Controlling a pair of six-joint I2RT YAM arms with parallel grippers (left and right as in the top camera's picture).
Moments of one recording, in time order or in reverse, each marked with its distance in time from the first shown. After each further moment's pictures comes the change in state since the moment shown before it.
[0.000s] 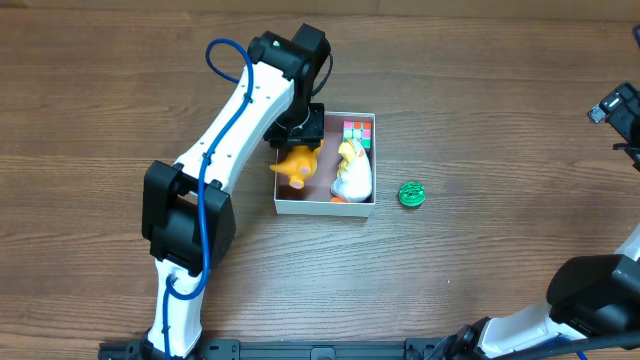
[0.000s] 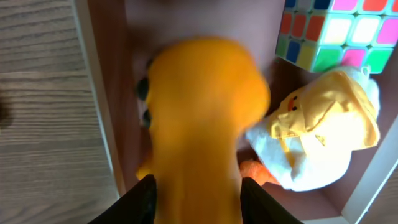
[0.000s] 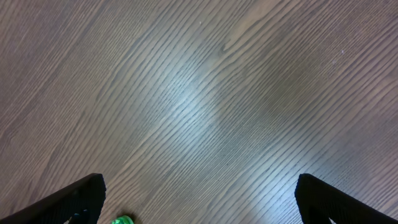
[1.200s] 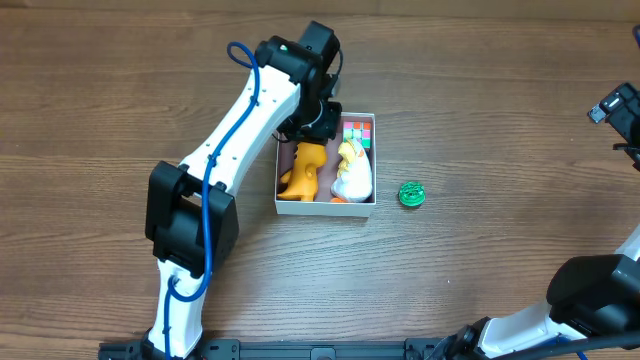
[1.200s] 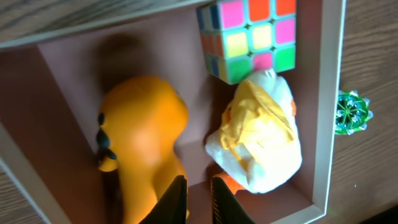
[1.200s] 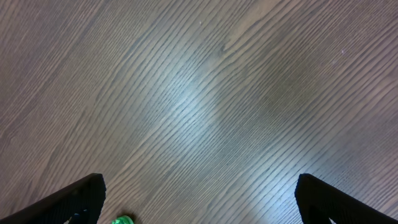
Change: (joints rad) left arm -0.028 0.000 -0.007 0.121 0.107 0.184; right arm 0.000 0.000 0.000 0.000 0.000 0.000
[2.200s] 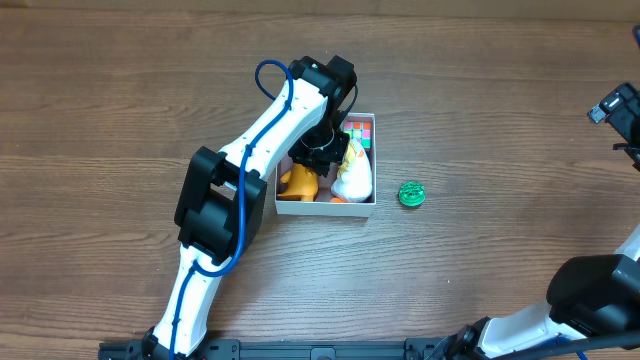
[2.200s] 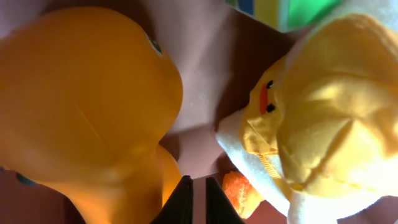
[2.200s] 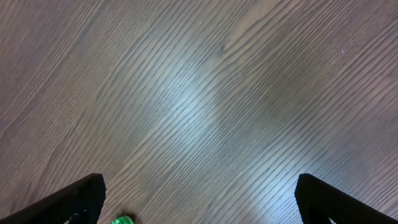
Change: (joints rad) left arm -0.058 0.148 -0.003 -0.093 -0.021 -0.005; right arm 0.000 0.000 0.000 0.000 0.000 0.000
